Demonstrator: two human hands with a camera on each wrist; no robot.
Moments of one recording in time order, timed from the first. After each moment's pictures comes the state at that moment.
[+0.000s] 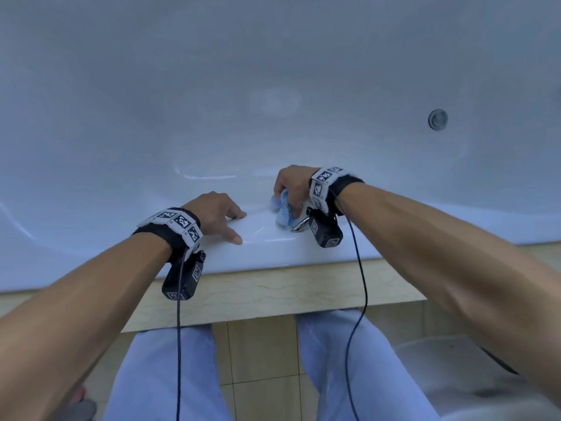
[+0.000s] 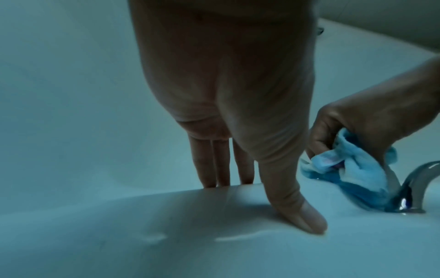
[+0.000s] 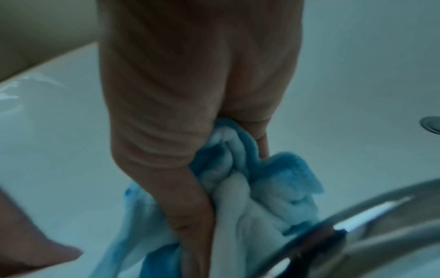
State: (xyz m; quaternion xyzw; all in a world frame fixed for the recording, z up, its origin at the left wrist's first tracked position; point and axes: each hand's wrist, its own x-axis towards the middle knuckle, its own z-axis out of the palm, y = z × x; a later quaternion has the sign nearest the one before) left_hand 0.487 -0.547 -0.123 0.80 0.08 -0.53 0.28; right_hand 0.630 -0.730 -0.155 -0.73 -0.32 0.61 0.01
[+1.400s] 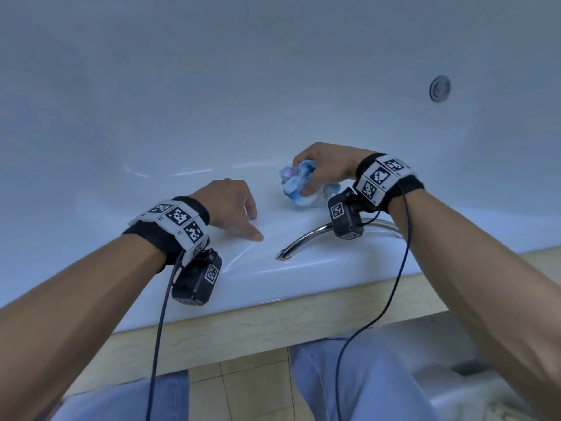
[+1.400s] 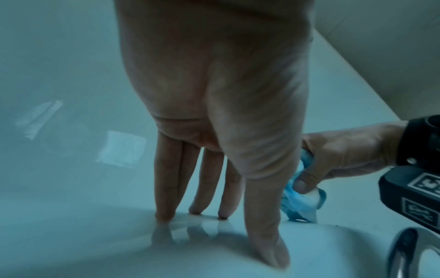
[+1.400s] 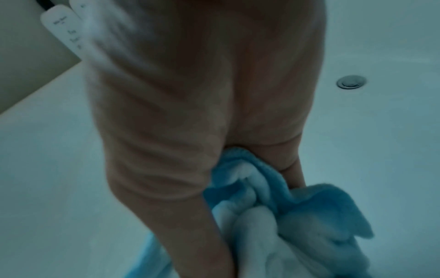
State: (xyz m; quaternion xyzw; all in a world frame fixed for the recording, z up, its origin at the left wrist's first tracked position) left_hand 0.572 -0.596 -0.198 0.77 0.03 -0.57 0.28; right_hand 0.706 -0.800 -0.212 -0.73 -0.15 0.66 0.14
